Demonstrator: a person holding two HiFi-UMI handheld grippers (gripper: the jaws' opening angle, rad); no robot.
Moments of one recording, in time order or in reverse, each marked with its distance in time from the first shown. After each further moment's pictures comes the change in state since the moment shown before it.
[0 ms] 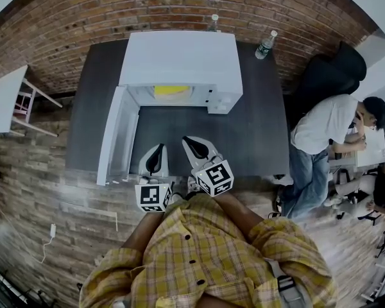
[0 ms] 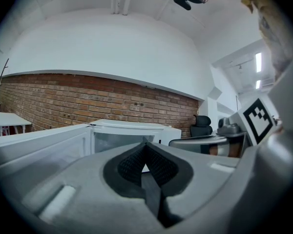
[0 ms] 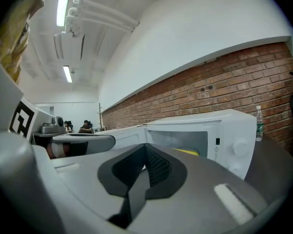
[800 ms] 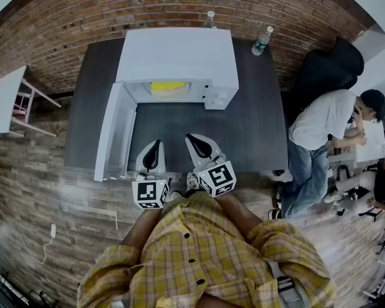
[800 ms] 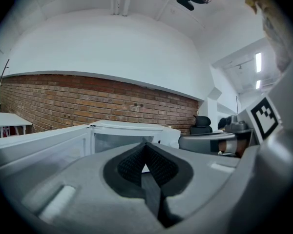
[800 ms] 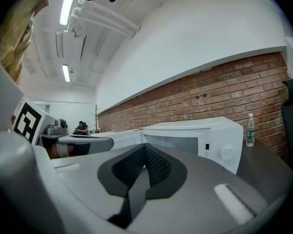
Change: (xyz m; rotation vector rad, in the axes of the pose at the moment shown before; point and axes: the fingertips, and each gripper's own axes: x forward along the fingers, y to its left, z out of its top) left arm -0.005 -0.003 0.002 -0.001 -0.004 0.004; right arm -0.026 -0.005 0.010 -0.025 -0.050 -0.059
